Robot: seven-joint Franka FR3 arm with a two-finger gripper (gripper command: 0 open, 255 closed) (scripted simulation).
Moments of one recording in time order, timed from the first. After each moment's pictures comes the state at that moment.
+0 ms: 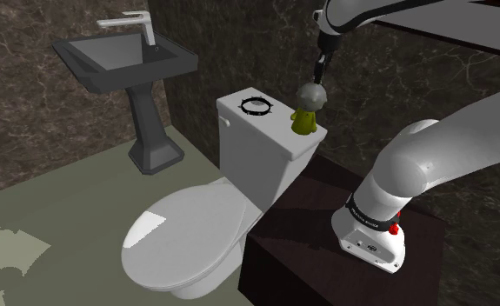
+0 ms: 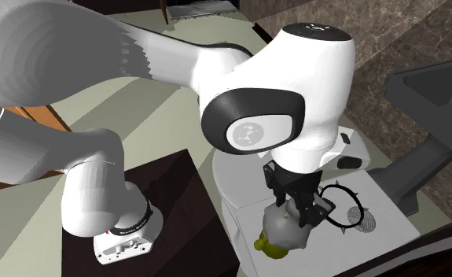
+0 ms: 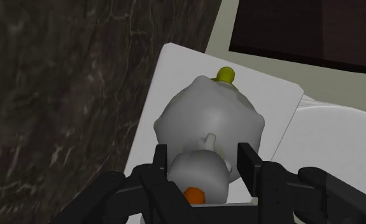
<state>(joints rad) -0.16 -0.53 -0.35 -2.47 -0.39 2.07 -0.48</state>
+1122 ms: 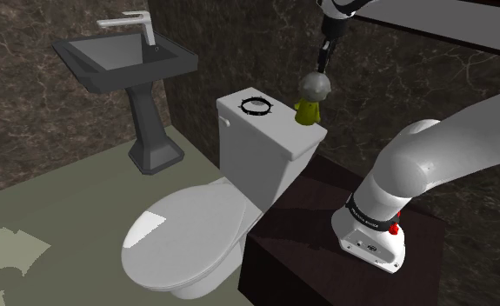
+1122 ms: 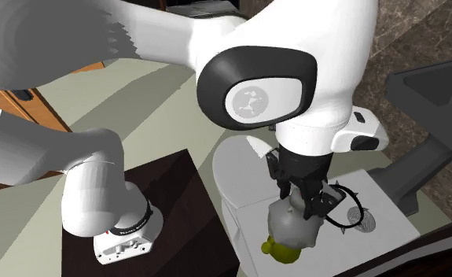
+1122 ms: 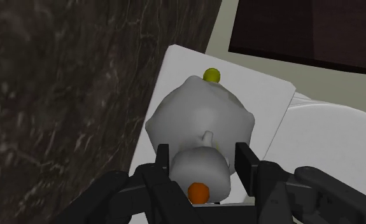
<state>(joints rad) -0.15 -0.55 -0.33 -2.38 -0.37 1.96 -0.50</state>
